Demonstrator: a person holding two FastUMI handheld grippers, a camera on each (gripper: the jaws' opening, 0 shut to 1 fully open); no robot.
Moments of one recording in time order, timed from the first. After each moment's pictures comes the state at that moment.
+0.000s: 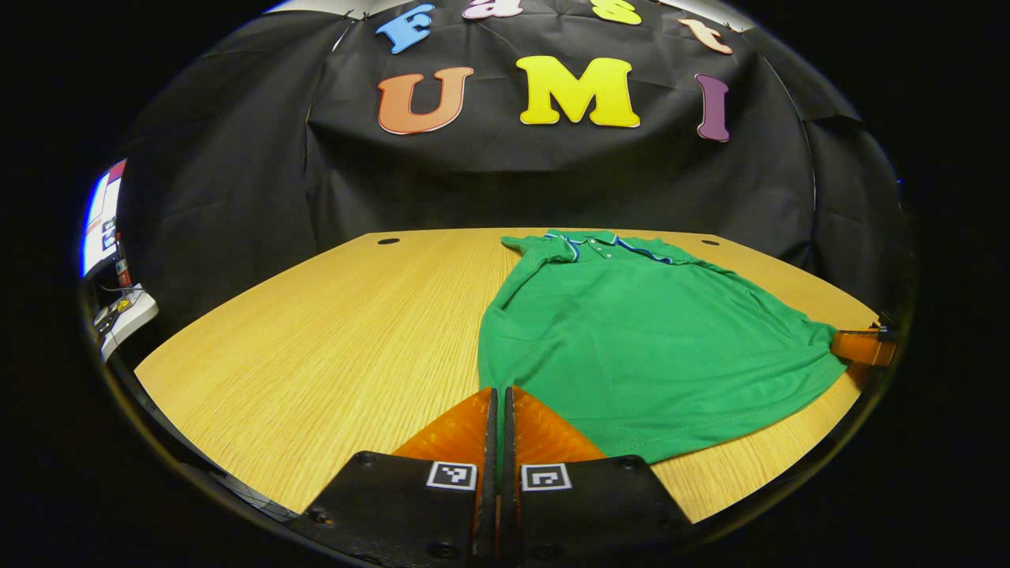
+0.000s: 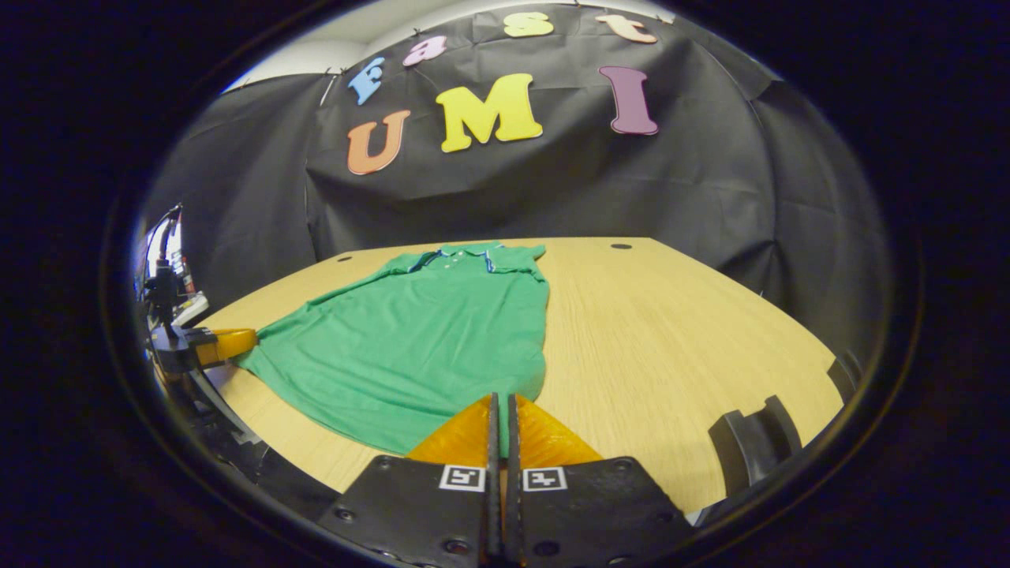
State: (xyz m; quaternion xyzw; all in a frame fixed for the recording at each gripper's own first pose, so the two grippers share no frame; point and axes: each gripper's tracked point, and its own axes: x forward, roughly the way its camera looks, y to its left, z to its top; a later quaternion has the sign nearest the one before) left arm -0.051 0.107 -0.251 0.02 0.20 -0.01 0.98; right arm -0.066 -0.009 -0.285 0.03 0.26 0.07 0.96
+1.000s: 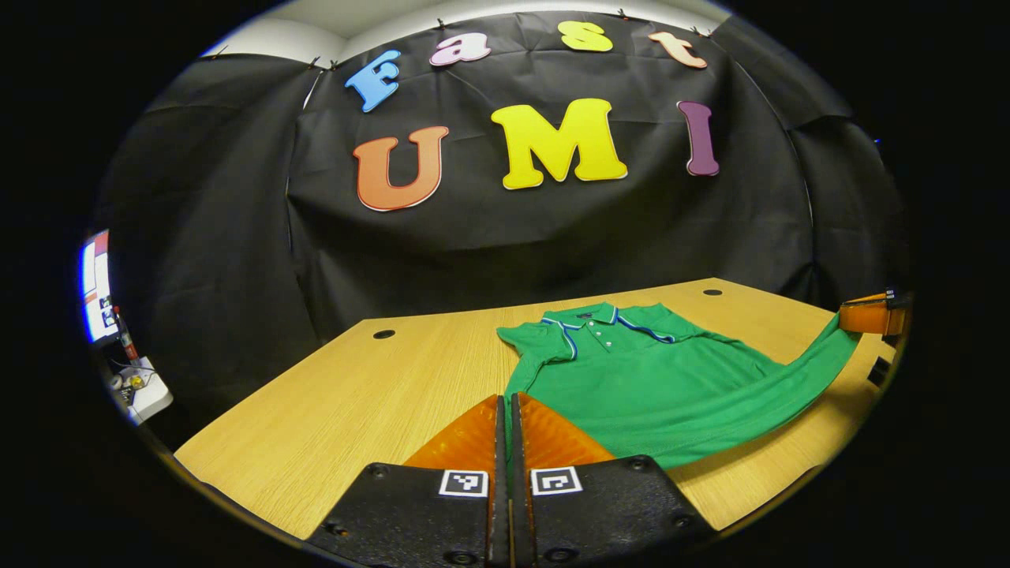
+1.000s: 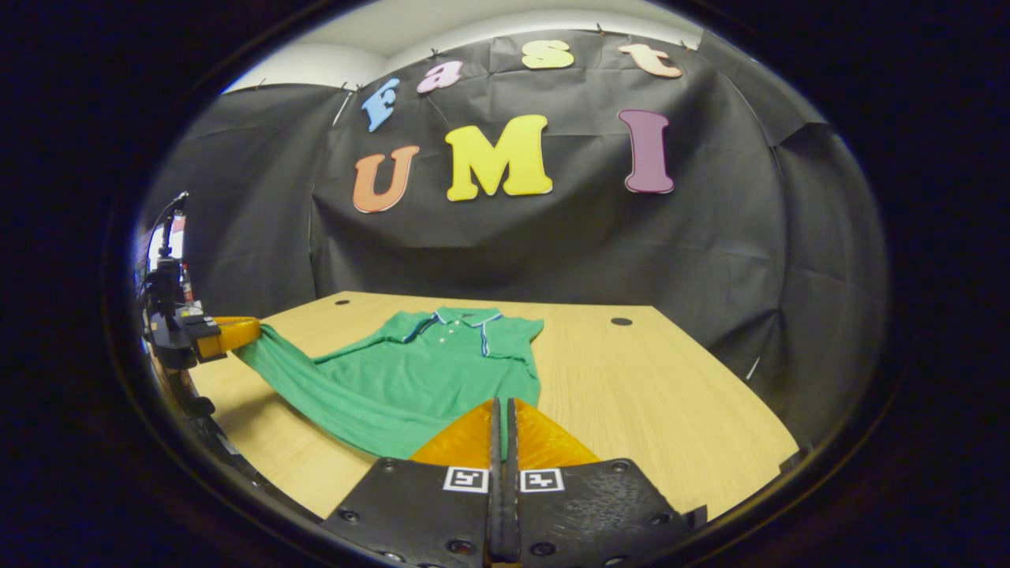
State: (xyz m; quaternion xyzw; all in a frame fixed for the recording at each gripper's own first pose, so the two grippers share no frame) left arm 0.032 0.094 -0.156 0.04 0.12 -0.01 0.99; right arm 0.024 -0.014 -0.181 0.00 0.18 0.08 0.98
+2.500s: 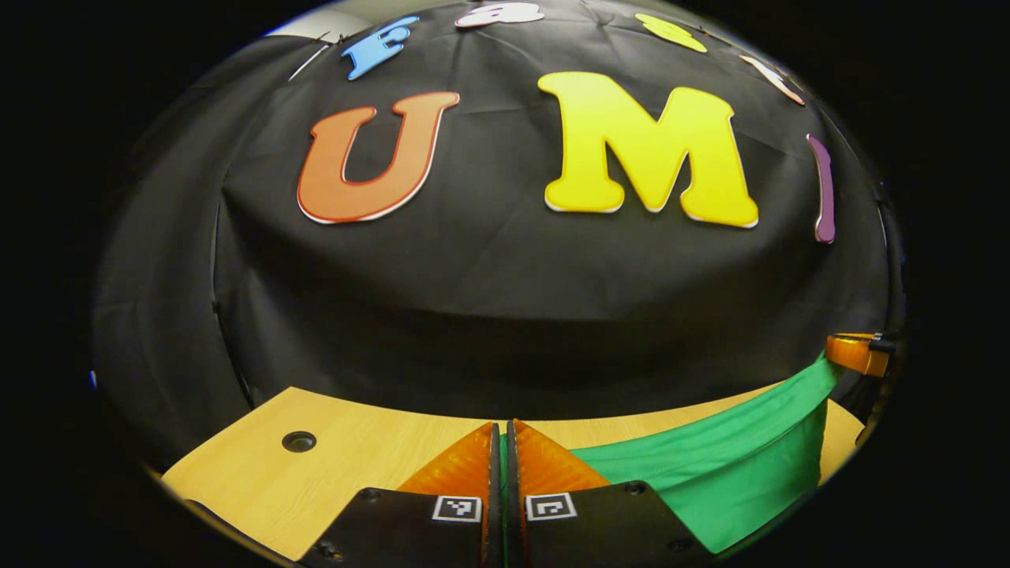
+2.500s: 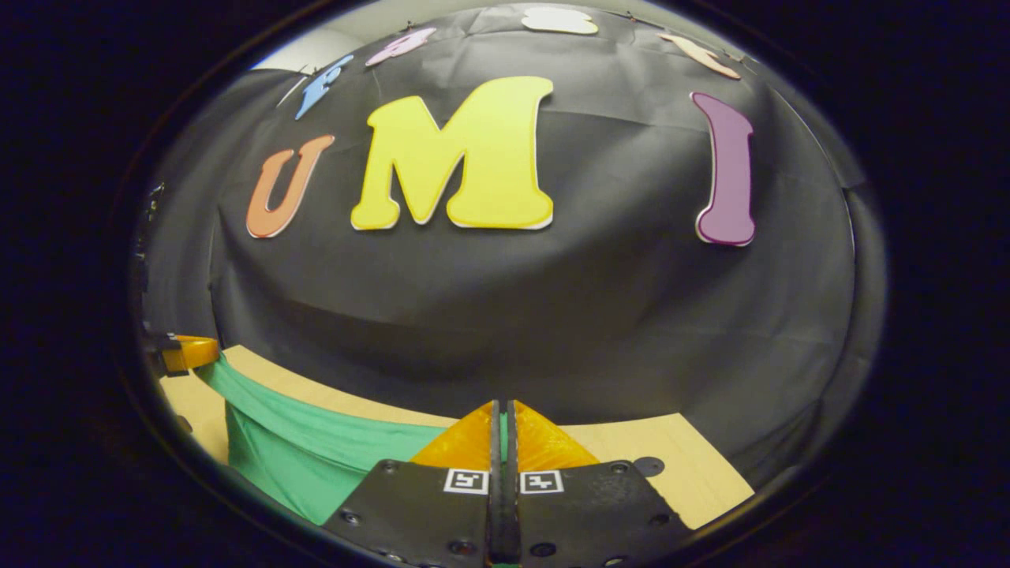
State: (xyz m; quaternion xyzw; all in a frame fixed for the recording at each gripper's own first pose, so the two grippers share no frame) left arm 0.404 0.119 -0.138 -0.02 0.14 0.01 0.99; right arm 0.446 0.009 -0.146 -0.02 0.14 -0.01 0.99
